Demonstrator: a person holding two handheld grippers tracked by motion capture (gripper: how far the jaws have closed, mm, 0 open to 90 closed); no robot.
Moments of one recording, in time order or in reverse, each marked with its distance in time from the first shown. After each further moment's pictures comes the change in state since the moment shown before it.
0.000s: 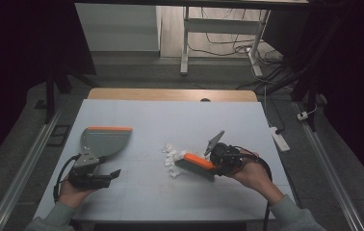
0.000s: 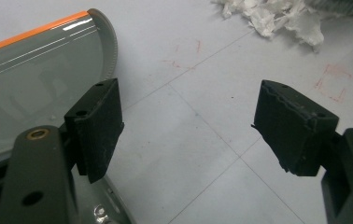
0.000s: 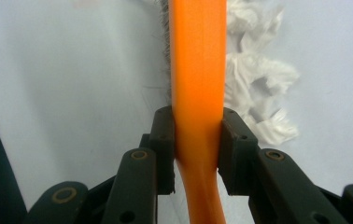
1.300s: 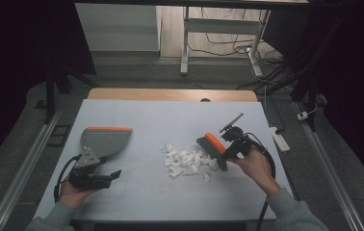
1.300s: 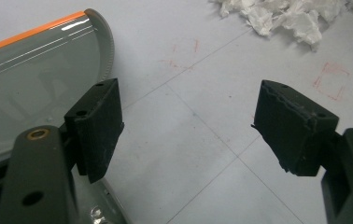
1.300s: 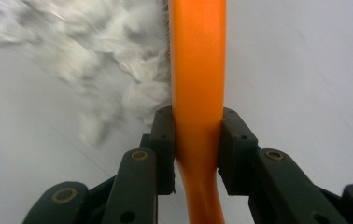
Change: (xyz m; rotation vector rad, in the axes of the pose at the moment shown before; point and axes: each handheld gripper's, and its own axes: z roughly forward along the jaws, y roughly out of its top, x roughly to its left) left arm -0.002 0.000 0.000 0.002 -0.001 0.009; right arm -0.055 -0.014 -0.002 0.069 -0.056 0.529
